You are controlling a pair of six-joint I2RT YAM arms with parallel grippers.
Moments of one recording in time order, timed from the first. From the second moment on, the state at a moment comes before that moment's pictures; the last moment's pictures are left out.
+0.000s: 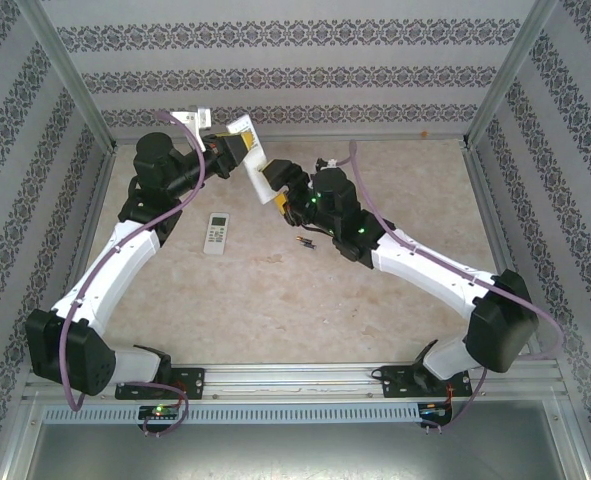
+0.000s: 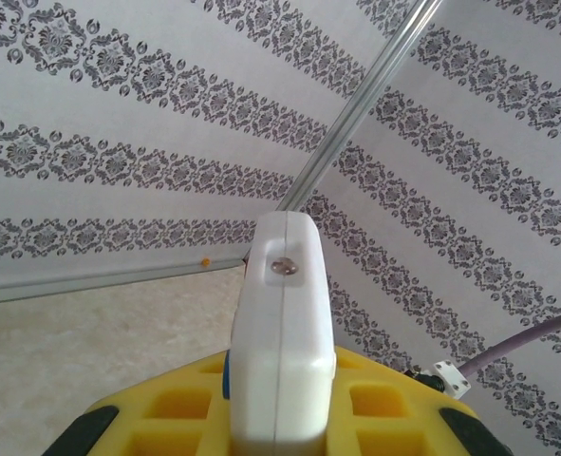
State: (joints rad) left arm -0.25 1.33 1.21 0.15 0.53 -0.55; right arm 0.76 1.48 1.18 0.09 -0.04 1.46
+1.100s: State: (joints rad) left arm -0.33 1.36 1.23 0.00 0.49 -0.20; right arm 0.73 1.32 1.01 -0.39 -0.07 1.50
